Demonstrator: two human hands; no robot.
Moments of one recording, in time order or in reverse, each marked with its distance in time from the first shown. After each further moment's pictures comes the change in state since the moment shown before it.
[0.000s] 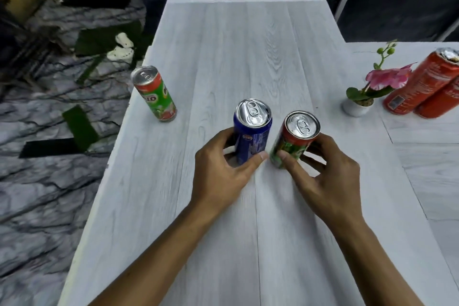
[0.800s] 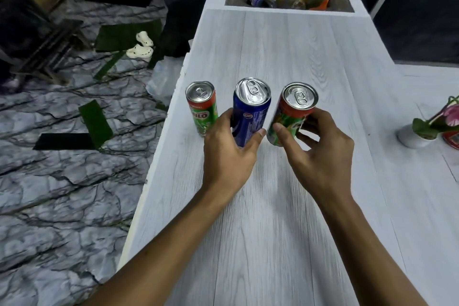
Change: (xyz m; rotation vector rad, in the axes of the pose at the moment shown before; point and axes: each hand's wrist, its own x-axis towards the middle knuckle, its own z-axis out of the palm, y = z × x) left_hand 0.077 -0.020 -0.065 0.124 0.178 -0.016; right_hand 0.071 -0.060 0.110 -0.004 0.064 -0.067
